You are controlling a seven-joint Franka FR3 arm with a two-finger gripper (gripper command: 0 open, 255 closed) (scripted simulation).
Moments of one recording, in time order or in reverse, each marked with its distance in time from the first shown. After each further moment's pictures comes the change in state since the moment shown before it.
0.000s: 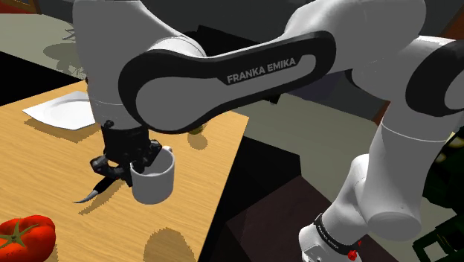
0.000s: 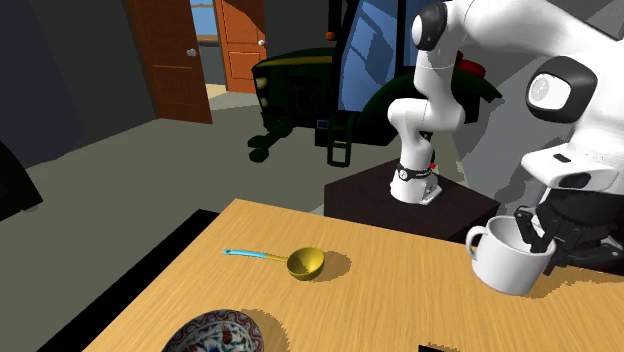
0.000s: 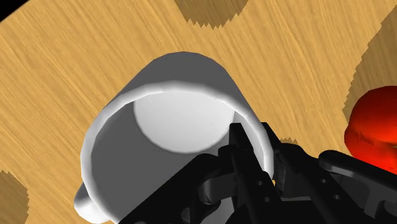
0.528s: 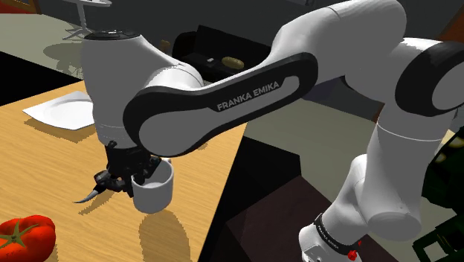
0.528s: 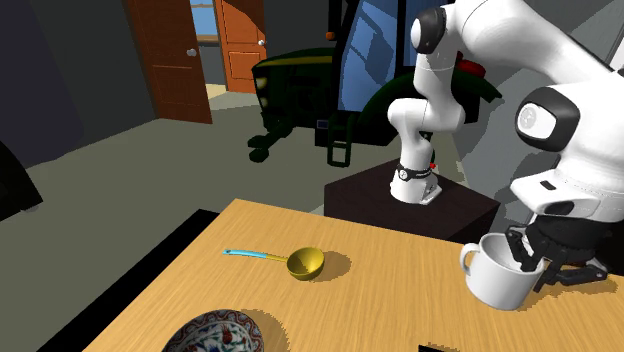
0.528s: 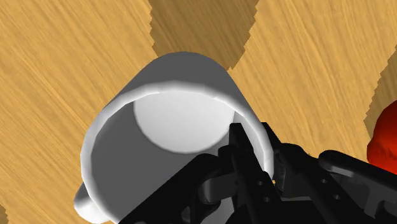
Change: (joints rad) arm 0.004 0.038 -0.008 -0.059 -0.021 0.094 0.012
